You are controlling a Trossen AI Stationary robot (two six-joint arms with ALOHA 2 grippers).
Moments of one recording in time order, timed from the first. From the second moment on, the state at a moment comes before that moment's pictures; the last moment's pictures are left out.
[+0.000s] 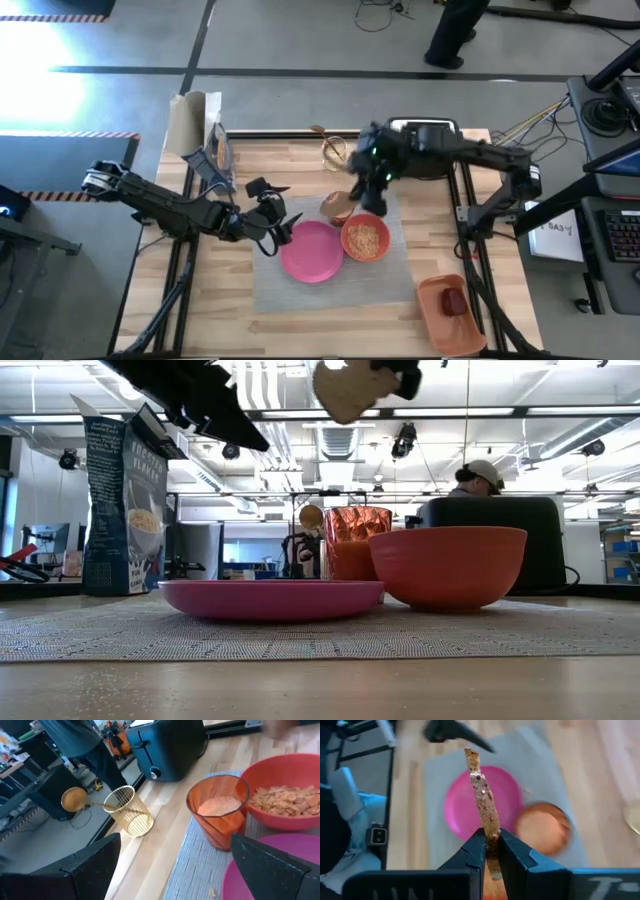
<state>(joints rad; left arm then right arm) -0.27 1.28 0.79 -0.10 -0.83 -0.08 -0.16 1.59 1.77 -1.09 -0.35 0.09</state>
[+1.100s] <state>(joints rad) -0.35 1.27 0.79 -0.20 -0.83 -0.15 0.07 1.59 1.03 0.01 -0.23 0.40</state>
